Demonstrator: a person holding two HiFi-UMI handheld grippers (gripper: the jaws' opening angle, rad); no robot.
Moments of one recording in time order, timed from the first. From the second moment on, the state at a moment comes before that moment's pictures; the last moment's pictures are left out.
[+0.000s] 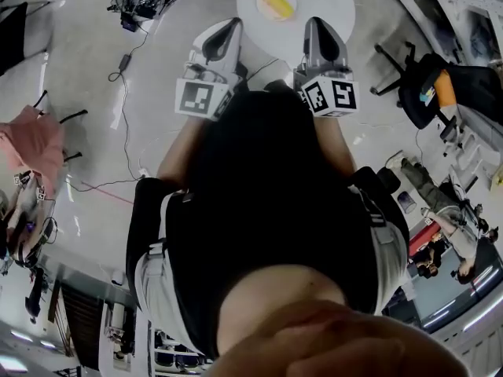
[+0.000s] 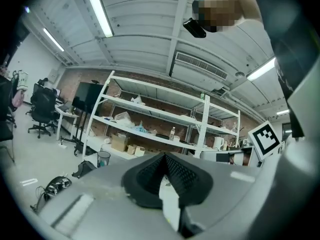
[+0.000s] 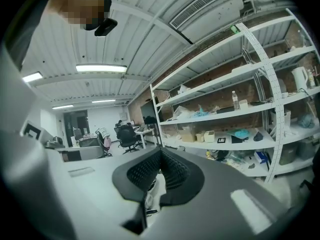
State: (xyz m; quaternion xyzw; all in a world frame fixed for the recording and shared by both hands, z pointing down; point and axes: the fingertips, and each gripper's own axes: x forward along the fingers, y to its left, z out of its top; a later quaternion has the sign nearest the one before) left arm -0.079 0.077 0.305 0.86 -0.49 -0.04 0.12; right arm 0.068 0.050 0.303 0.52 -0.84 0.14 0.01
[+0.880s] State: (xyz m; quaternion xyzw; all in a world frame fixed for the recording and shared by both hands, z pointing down) left arm -0.081 0.043 0.303 0.89 -0.44 -0.05 0.13; right arm 0.064 0.038 0.298 0.57 -0.81 0.12 0.01
